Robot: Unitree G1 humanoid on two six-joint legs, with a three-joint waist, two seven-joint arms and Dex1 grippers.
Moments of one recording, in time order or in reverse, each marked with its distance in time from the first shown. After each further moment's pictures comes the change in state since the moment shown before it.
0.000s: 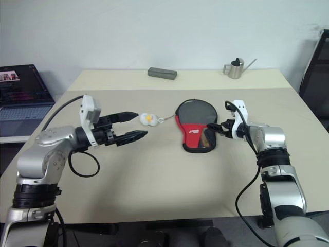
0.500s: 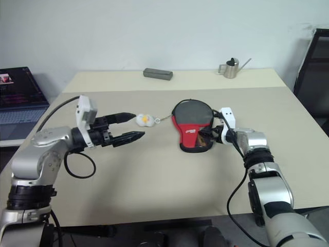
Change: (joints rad) left arm 0.017 0.033 0.008 -0.005 -0.029 0.005 -0.006; right arm -0.058 0.113 0.041 0.255 -0.101 -0.210 0.022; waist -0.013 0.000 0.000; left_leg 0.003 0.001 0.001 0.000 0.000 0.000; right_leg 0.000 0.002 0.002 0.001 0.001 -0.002
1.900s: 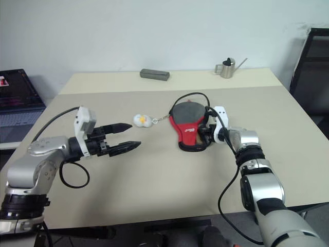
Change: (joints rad) left arm 0.122 0.042 0.001 -0.036 -0.004 -0.009 -0.005; right arm -0.038 0.074 -0.063 0.016 -0.010 0.065 -0.047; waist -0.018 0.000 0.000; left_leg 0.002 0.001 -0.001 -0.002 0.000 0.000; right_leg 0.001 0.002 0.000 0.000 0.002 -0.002
